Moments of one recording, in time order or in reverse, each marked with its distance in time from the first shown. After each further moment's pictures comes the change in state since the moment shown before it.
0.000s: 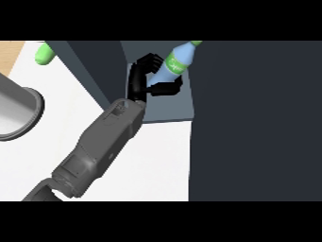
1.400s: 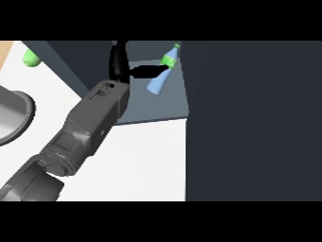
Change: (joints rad) left arm -0.199 0.055 0.120 0.330 -0.027 0.025 -0.159; right arm -0.015 -0.026 -0.029 0.025 -0.056 0.076 -0.026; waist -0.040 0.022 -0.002
